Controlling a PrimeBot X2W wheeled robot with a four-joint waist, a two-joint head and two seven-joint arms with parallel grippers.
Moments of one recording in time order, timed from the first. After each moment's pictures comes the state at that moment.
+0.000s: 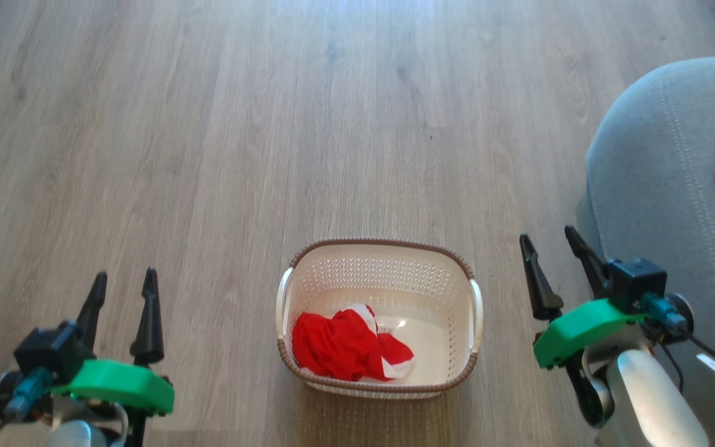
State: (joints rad) left arm -0.03 0.07 0.09 0.21 -0.21 -0.13 -0.26; right arm -0.22 -0.07 0.07 0.45 0.17 0.13 -0.25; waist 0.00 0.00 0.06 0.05
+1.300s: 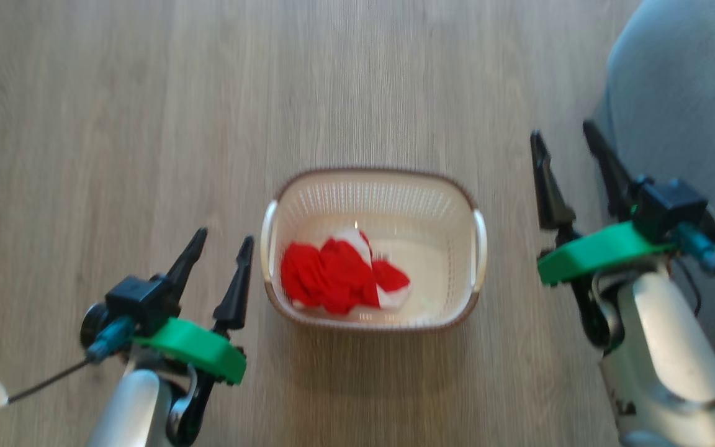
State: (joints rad) left arm -0.16 0.11 -0.19 0.24 -0.29 -0.13 -0.26; right arm -0.36 -0.06 0.07 0.30 0.16 0.13 -0.25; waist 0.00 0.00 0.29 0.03
